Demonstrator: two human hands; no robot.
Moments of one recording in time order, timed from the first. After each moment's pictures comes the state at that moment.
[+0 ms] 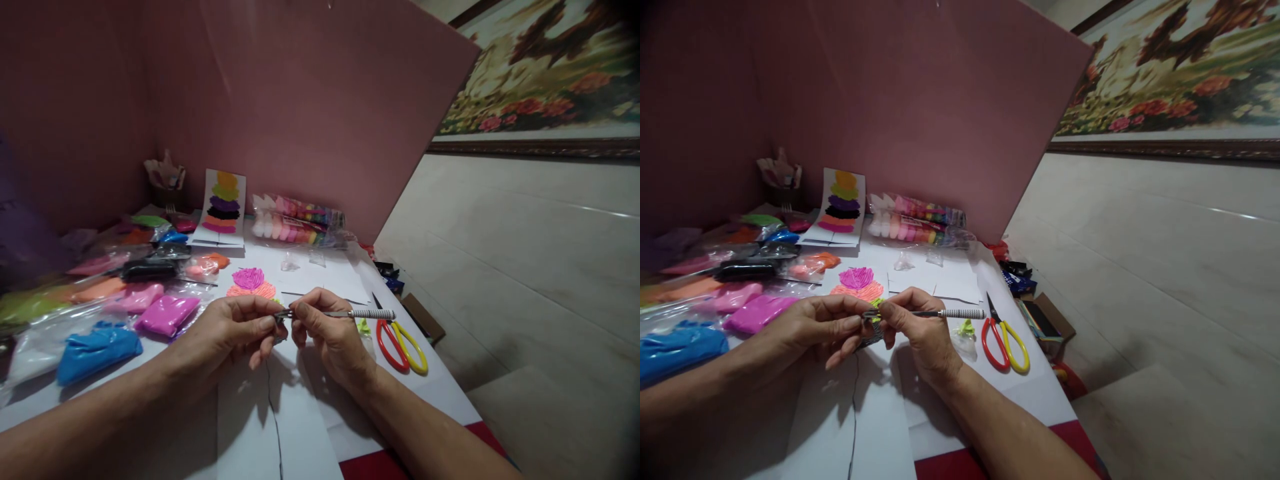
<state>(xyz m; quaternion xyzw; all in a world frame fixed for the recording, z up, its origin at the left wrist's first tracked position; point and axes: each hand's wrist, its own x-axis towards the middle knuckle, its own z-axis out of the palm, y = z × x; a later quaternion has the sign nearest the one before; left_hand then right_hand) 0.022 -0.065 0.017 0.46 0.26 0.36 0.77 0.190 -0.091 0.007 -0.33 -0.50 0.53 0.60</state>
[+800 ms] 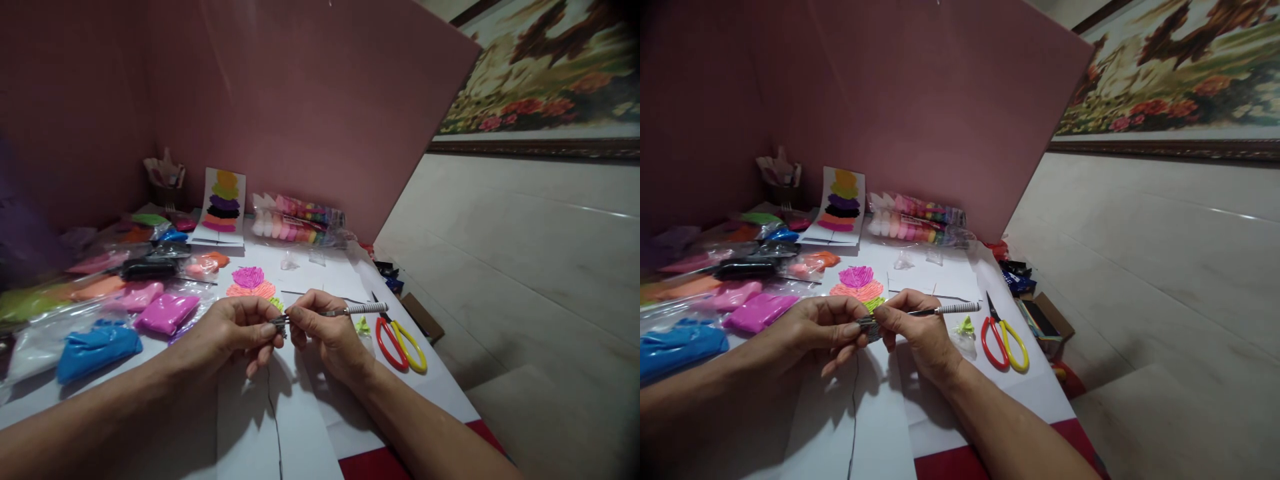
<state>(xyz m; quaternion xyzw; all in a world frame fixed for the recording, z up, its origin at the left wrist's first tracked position) 0.022 -0.064 0.014 0.49 0.25 0.34 0.76 0.193 -0.089 0.005 -0.33 -0.53 0.54 0.56</state>
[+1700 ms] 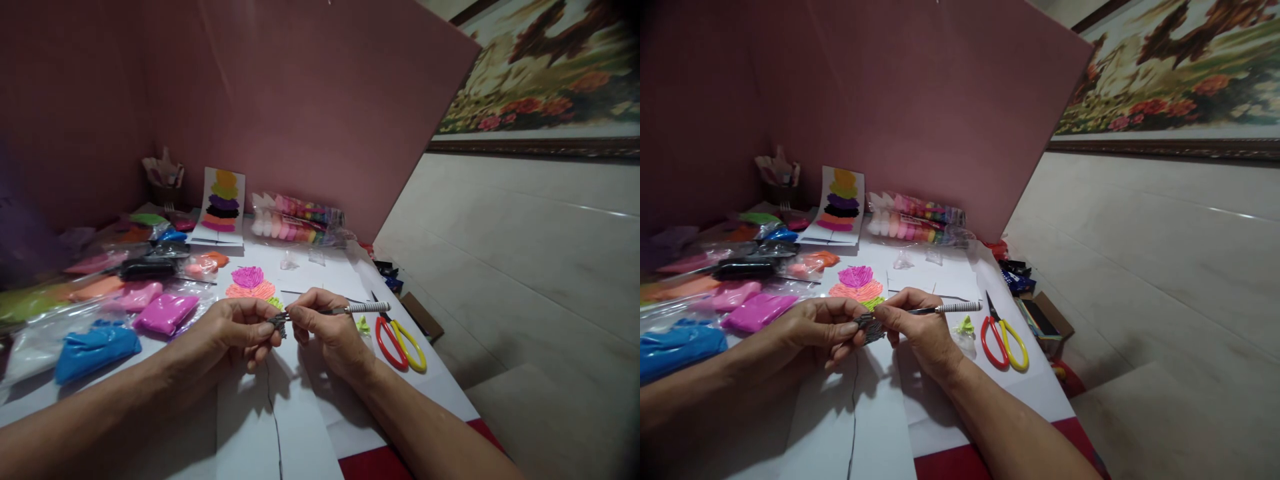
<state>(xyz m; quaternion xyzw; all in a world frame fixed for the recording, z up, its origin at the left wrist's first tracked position) 0.018 -0.064 0.017 0.45 0.28 0.32 0.78 0.194 -0.089 0.011 -0.36 -0.54 0.52 0.56</state>
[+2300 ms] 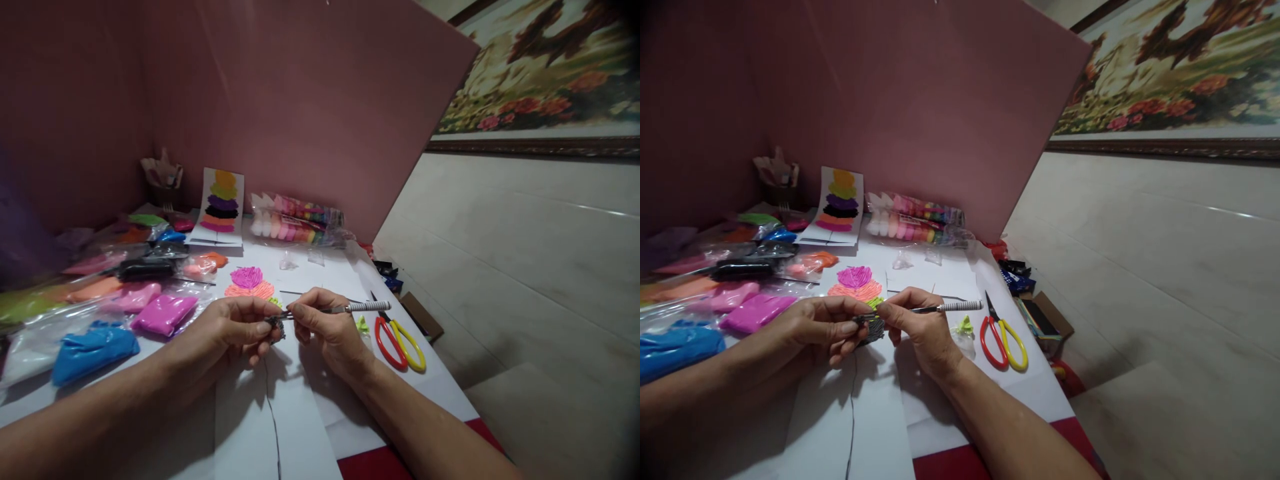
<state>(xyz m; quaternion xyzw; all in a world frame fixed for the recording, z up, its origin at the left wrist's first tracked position) 0.019 -0.063 0.016 0.44 0.30 0.33 0.77 0.195 -0.087 0.006 -0.35 -0.51 0.52 0.58</state>
